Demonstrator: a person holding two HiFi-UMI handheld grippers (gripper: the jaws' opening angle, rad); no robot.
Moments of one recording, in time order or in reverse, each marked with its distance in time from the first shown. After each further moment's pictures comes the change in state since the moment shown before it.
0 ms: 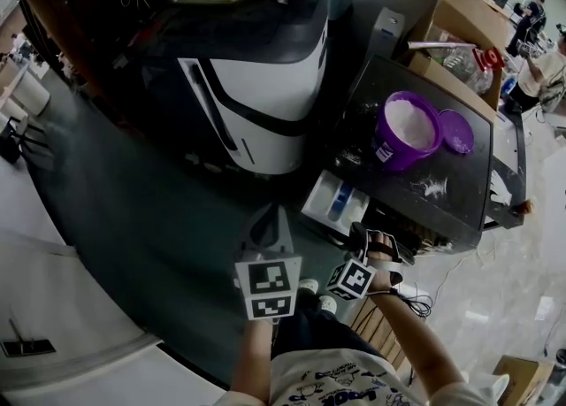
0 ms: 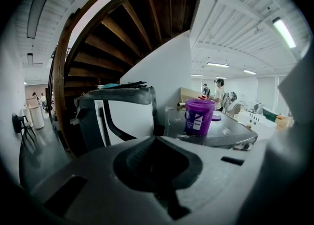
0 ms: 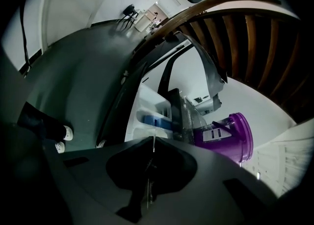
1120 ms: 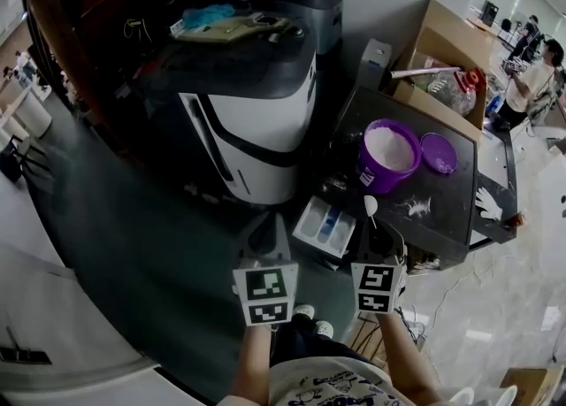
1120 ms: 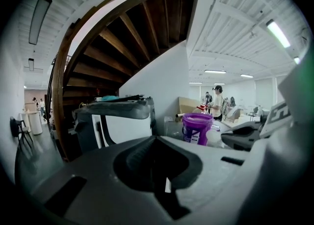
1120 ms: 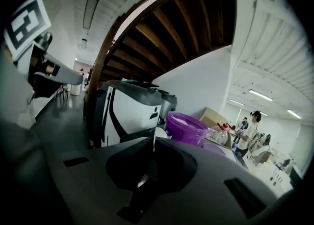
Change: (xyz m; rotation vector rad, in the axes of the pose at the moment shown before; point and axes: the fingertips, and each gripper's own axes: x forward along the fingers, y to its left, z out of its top) left arm -0.010 -0.013 0.053 0.018 -0.107 0.001; right arm -0.091 -0.154 -0.002 0.921 -0.312 -0.170
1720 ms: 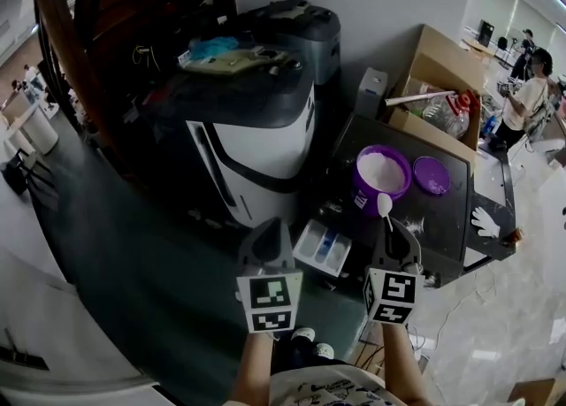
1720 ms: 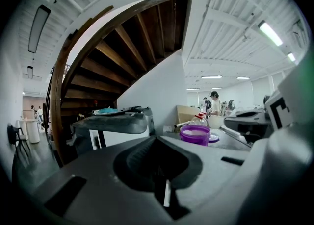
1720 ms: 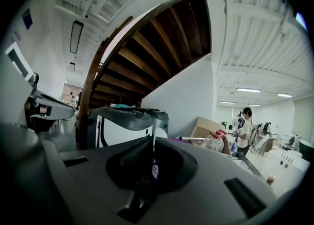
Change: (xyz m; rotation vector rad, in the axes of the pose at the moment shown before) left arm -0.011 -0.014 0.052 0.044 -0.106 -0.002; right arm -0.038 -0.053 0.075 0.173 -0.200 -0.067
